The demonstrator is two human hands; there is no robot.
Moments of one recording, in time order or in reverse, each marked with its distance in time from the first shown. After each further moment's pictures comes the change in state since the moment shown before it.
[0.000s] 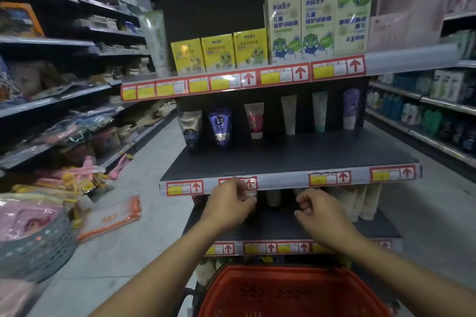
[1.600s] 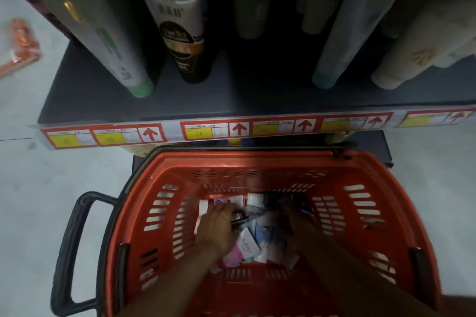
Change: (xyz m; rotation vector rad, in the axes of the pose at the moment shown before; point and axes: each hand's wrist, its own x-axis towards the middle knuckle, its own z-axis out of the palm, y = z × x) left_hand -0.111 -0.261 0.358 0.320 -0.797 -0.229; right_hand -0.140 0.252 0.312 0.779 -0.107 1.604
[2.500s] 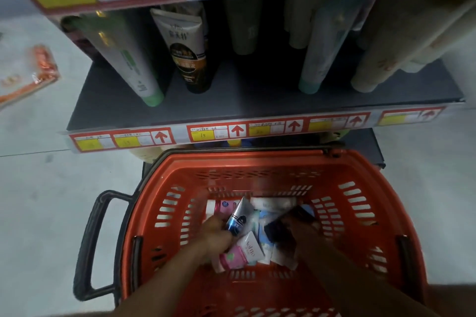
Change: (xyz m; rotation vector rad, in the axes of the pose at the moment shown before) left_hand -0.032 0.002 -0.029 -0.668 -0.227 -0.350; right_hand -0.015 0.010 -0.012 -0.104 0.010 0.129
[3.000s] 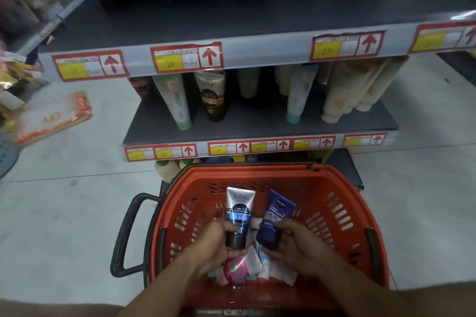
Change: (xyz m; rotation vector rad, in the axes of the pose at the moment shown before) left_hand -0.089 0.023 -0.014 -0.837 -0.209 0.080; right_hand -0.113 0.002 -0.029 0.209 -0.598 -0.157
